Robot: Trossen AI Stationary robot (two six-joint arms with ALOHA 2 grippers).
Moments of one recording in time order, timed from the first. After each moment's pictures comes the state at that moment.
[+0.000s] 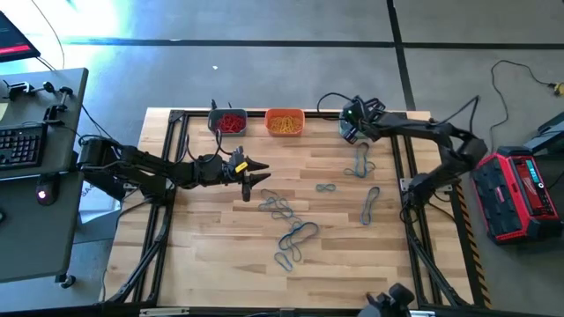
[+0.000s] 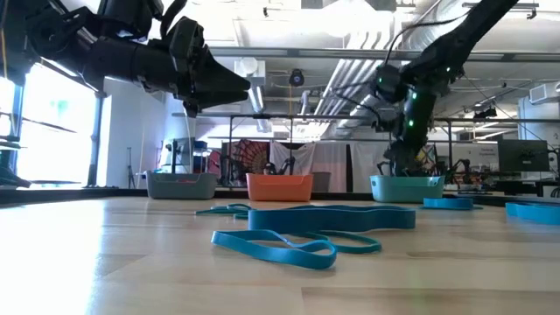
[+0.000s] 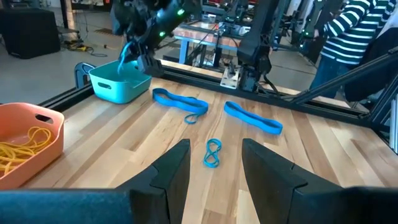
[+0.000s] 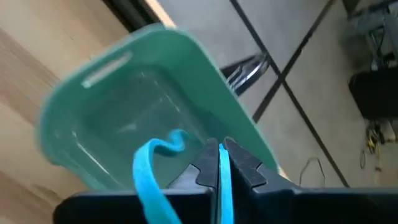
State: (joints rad) left arm 0.06 1.35 0.41 0.81 -0.14 -0.17; right arm -0.76 1.52 0.84 -0.31 0.54 -0.27
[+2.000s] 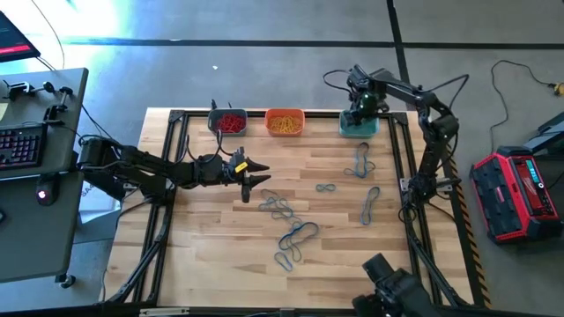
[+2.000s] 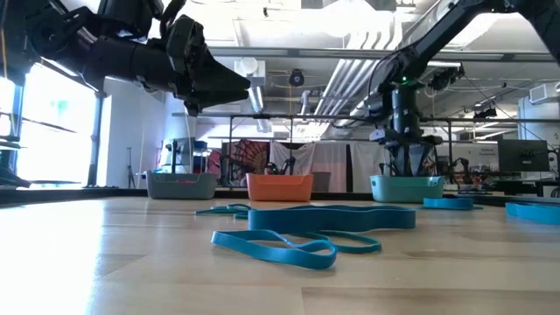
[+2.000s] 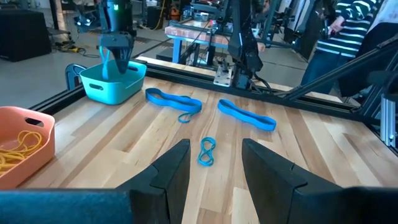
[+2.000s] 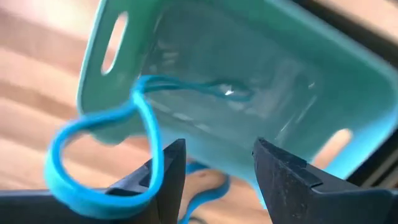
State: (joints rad) left arm 0.06 1.35 0.41 0.80 -0.11 -0.15; right arm -1.02 1.88 1.44 -1.14 -0.03 0.13
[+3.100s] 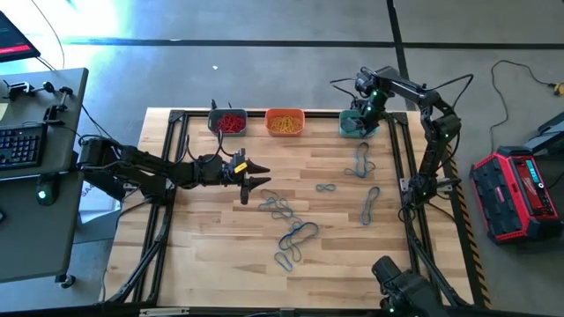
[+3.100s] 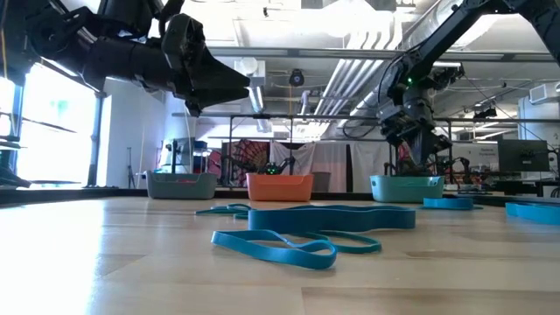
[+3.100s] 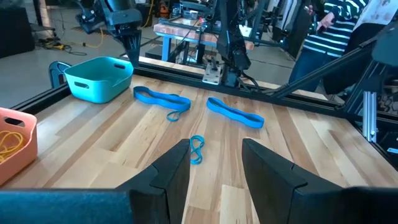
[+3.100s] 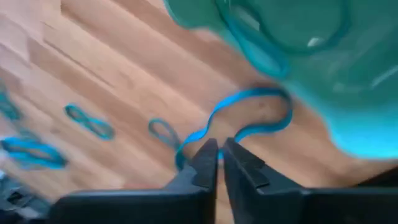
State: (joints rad) left arm 0.06 1.35 0.41 0.80 -0.06 -0.16; right arm -1.07 1.88 1.44 -1.38 -0.34 -0.09
